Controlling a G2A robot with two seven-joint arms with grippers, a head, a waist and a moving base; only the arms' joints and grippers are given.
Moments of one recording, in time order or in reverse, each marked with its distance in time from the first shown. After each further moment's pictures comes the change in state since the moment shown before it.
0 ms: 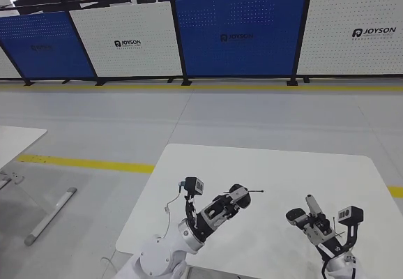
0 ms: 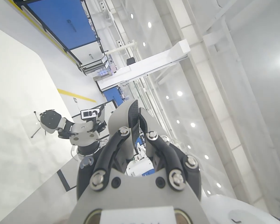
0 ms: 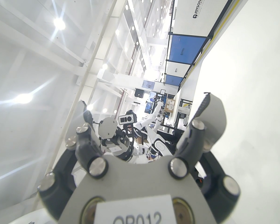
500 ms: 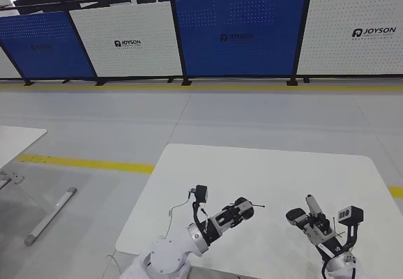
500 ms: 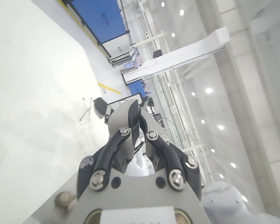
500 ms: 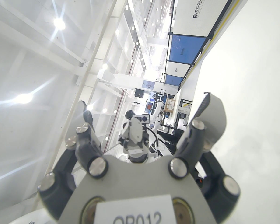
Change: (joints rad) left arm -0.042 0.001 0.065 0.161 0.173 0.110 -0.003; right arm 0.000 0.000 0.000 0.000 0.000 0.000 0.000
